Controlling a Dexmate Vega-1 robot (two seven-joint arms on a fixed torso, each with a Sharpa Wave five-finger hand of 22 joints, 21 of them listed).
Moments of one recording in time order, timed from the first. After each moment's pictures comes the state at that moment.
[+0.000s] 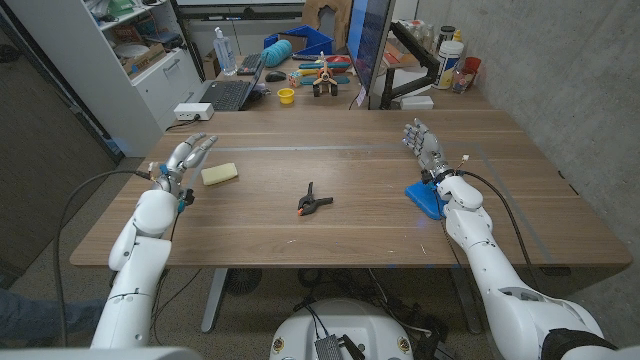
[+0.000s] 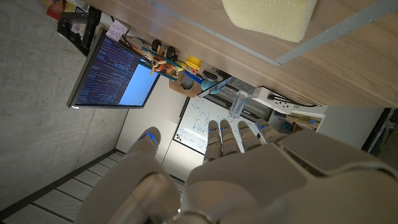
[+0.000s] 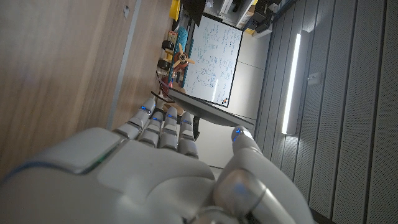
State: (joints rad) left arm 1.14 0.22 -0.31 -1.72 0.54 -0.03 -0.12; left_hand 0.25 -0.09 0.56 0.03 0.30 0.11 0.02 0.22 0.19 0.05 -0.02 0.22 0.19 -0.03 0.00 0.19 0.18 -0.17 0.05 0.32 0.17; right arm -0.77 -0.08 0.09 -1.10 0.20 0.25 0.33; right_hand 0.14 0.03 0.38 -0.05 0.20 0.23 0.06 0.20 0.19 0.19 0.10 0.22 0.18 0.08 0.04 0.20 0.18 0.03 -0.03 0.49 0.17
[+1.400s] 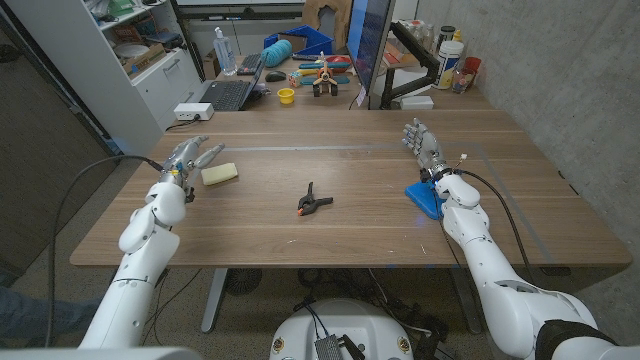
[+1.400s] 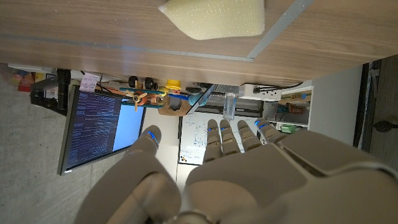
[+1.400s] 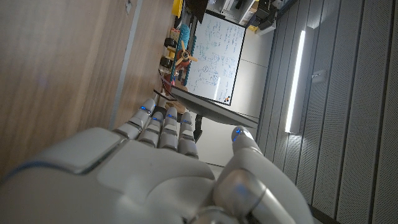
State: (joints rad) left arm 1.08 0.32 -0.19 -1.66 0.79 0.09 -0.04; left_hand 0.27 -0.08 0.56 0.02 0.31 0.14 0.00 0.22 0.19 0.06 -0.02 0.22 0.19 -0.02 0.00 0.19 0.18 -0.16 0.06 0.31 0.18; right arm -0.74 -0.07 0.10 -1.05 0.17 0.26 0.32; right_hand 0.14 0.03 0.39 -0.05 0.20 0.23 0.06 0.20 0.19 0.20 0.09 0.22 0.18 0.08 0.04 0.20 0.18 0.04 -0.03 0.47 0.17
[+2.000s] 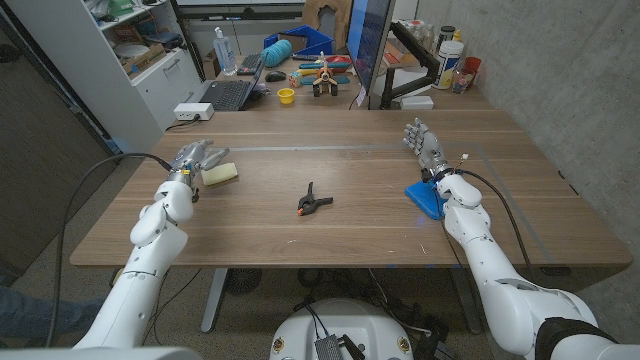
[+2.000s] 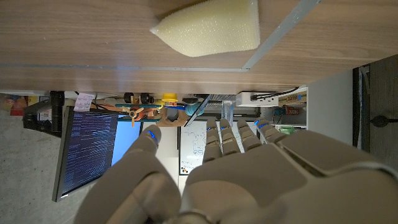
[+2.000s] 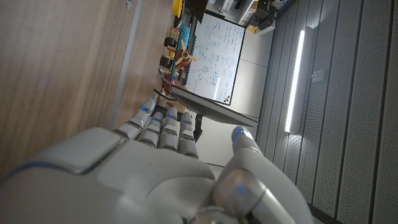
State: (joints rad) left arm 1.05 0.36 -0.11 -1.60 0.84 0.16 -0.02; left_hand 0.27 -0.08 0.56 0.02 0.31 0.16 -0.02 0.22 0.19 0.07 -0.03 0.22 0.19 -0.01 0.00 0.19 0.18 -0.15 0.06 0.30 0.18; right arm -0.73 -0.07 0.11 -1.03 0.18 0.27 0.34; right_hand 0.14 0.03 0.38 -0.06 0.20 0.23 0.06 0.20 0.19 0.20 0.09 0.22 0.18 0.08 0.04 0.19 0.18 0.04 -0.03 0.47 0.17
